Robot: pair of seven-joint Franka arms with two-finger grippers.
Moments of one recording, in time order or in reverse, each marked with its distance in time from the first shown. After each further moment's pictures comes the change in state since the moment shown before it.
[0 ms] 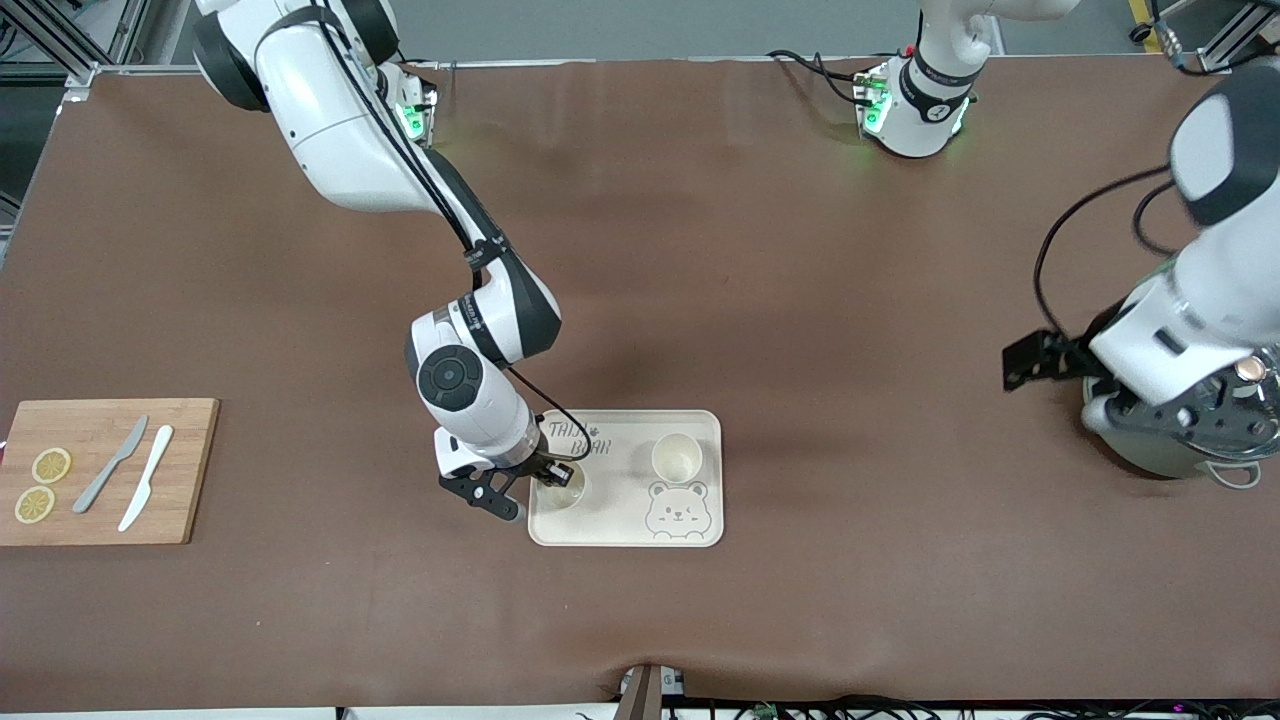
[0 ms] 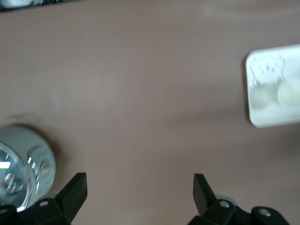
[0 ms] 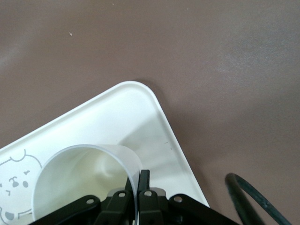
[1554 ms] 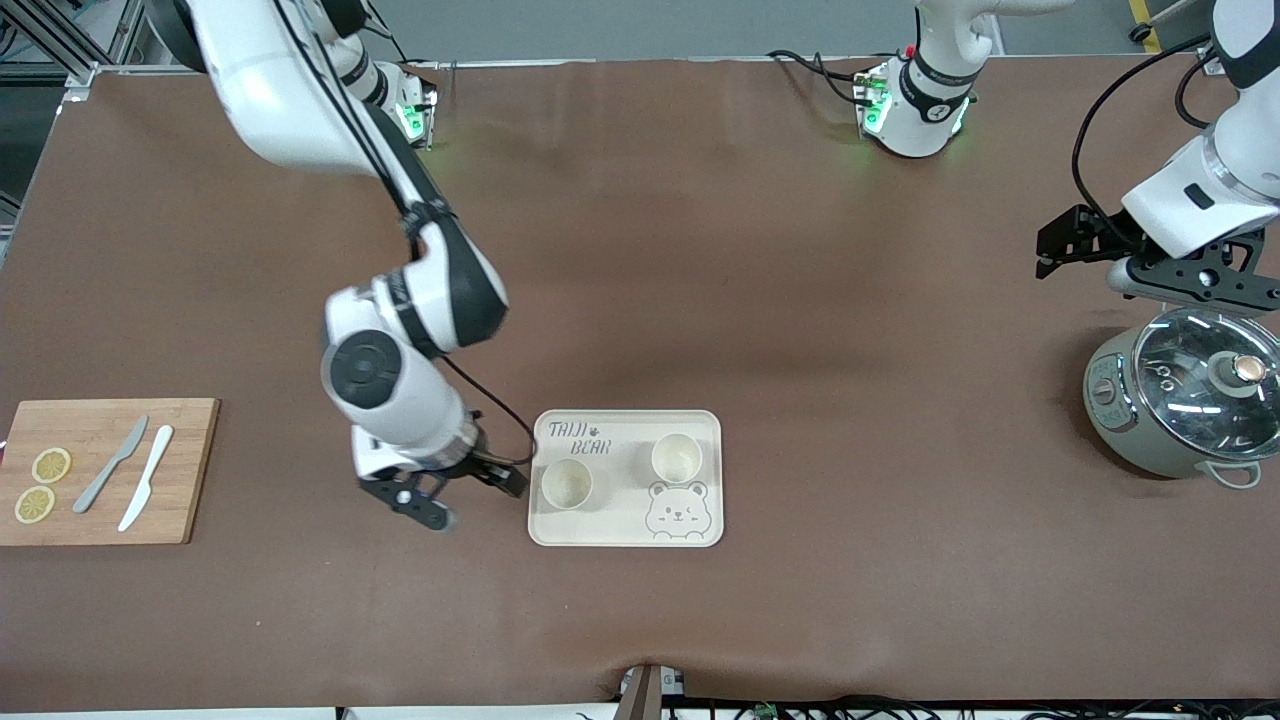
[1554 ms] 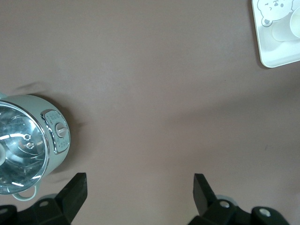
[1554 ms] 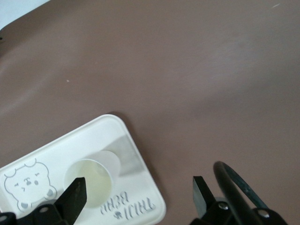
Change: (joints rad) left arm 0.146 -0.322 -0.126 -0.435 0.058 0.094 0.129; right arm -0.080 -0.199 -0.040 0.059 -0.022 -0.355 -0.077
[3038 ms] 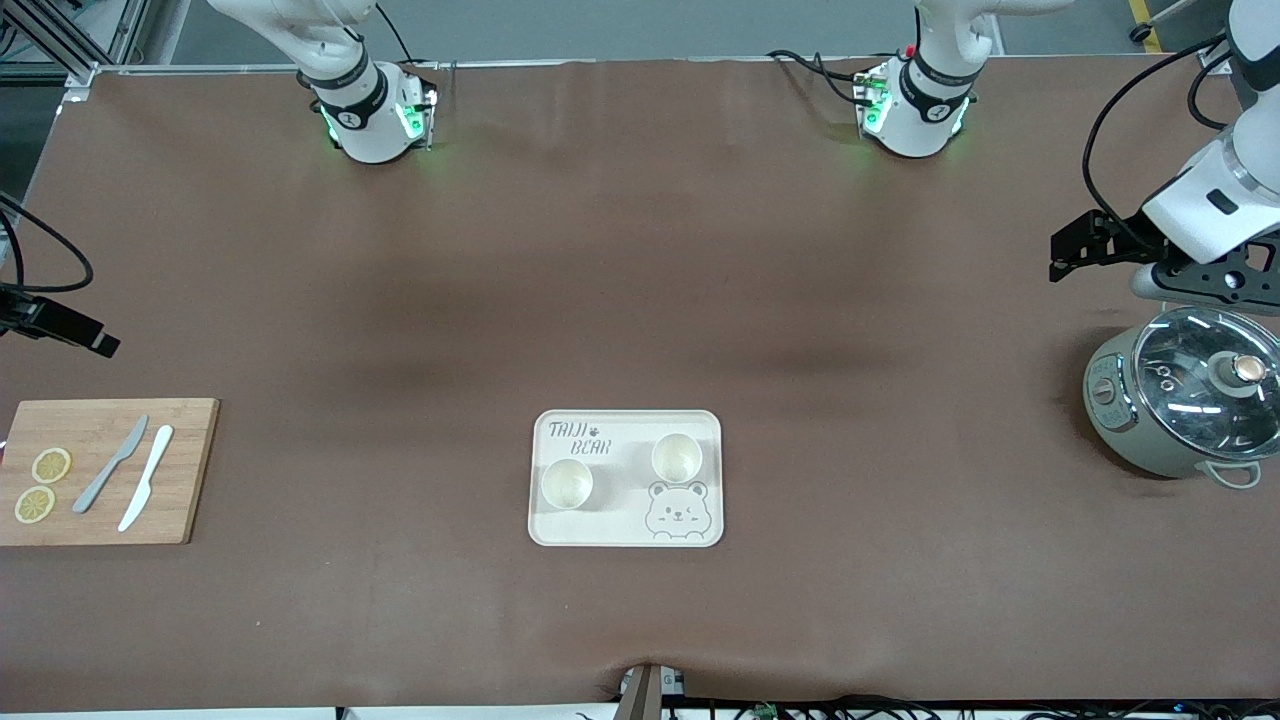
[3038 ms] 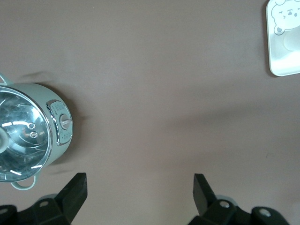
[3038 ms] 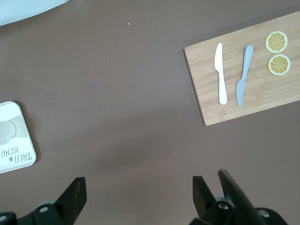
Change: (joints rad) left arm 0.005 -0.003 0.024 -0.008 0.001 0.002 -0.053; right arm -0.513 -0.532 0.009 -0.264 0.000 -0.323 -0.696
